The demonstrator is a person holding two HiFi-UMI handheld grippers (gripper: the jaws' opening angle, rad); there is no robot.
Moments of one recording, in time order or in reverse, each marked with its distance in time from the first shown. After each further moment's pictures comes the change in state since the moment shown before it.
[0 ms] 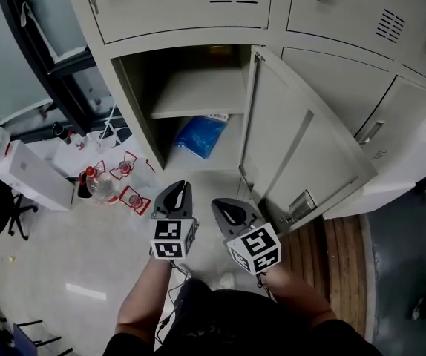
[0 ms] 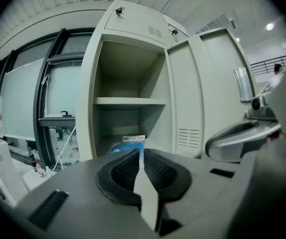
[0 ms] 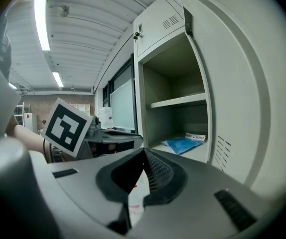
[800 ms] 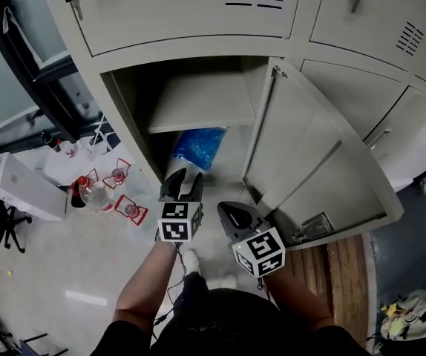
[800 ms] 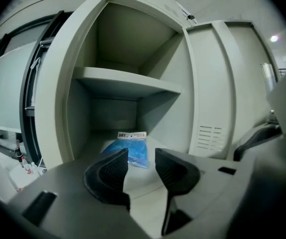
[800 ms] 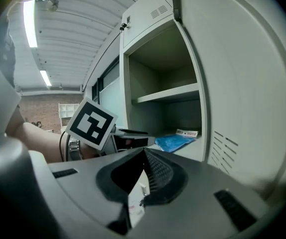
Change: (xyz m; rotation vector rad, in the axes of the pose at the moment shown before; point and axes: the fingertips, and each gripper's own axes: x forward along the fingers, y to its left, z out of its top) left arm 0.092 0.025 -0.005 -0.040 0.068 -0.094; right arm 0.035 -0.035 -0.007 0.055 0.036 -0.105
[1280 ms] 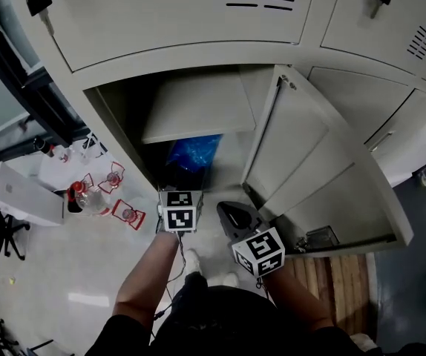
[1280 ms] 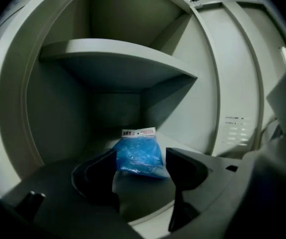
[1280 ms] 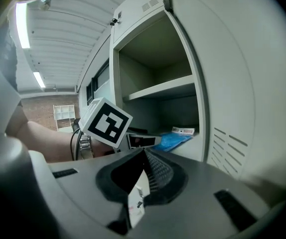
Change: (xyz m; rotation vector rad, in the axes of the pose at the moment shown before) left arm 0.053 0.024 0.001 0.054 0.071 0.043; right arm 0.023 -0.020 -0.001 0.044 0.016 -0.036
